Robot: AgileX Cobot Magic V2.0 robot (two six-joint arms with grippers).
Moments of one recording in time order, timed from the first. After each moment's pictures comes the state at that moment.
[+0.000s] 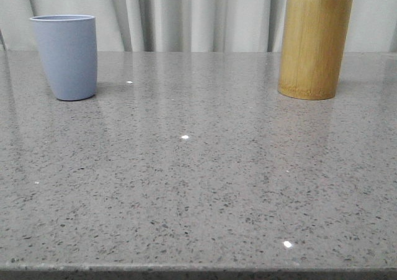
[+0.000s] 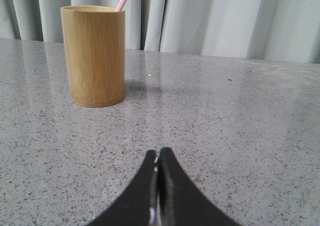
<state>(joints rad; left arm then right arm) -0.10 0.00 0.00 0.08 0.10 -0.12 0.07 -0.01 0.03 -0.08 0.08 0.10</state>
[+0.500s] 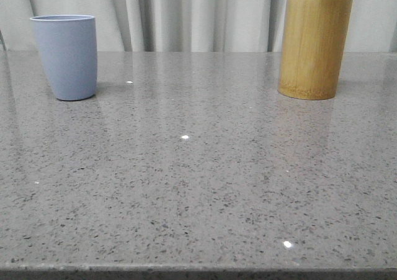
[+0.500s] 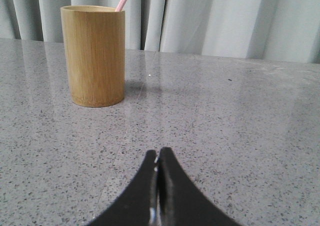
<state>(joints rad) -0.10 0.00 0.00 0.08 0.10 -0.12 0.07 -0.01 0.03 -0.08 0.08 0.10</state>
